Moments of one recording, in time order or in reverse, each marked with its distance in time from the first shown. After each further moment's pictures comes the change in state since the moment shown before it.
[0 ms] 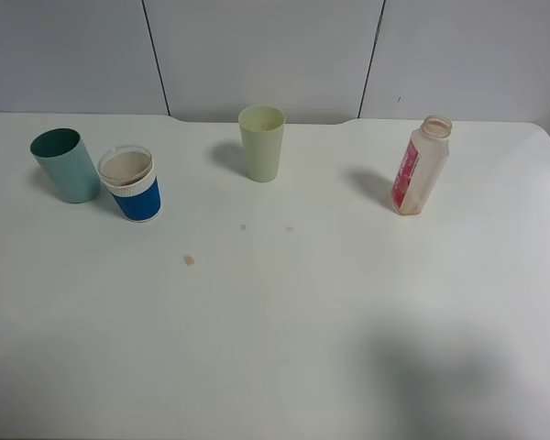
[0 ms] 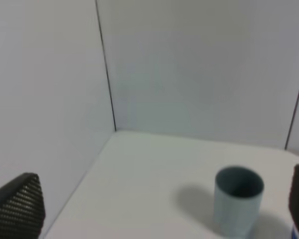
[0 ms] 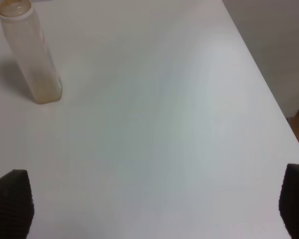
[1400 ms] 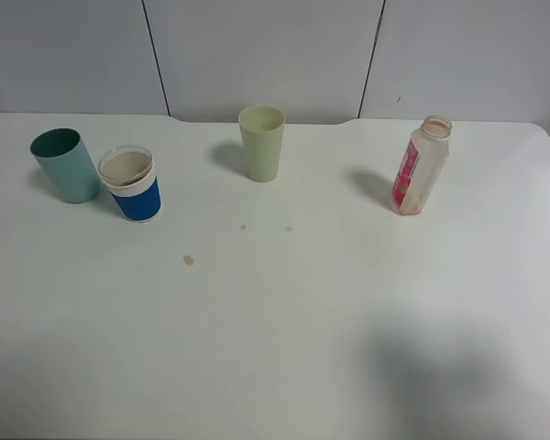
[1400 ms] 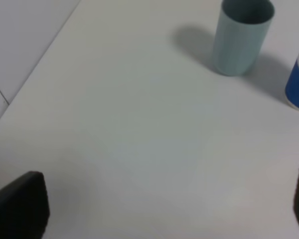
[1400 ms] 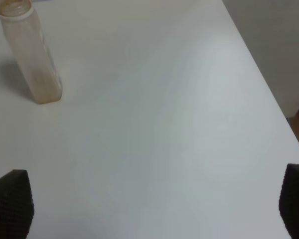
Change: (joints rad) left arm 0.000 -0.192 0.031 -0.052 0.562 -0.003; right arm 0.000 0.000 0.000 0.000 0.000 0.000
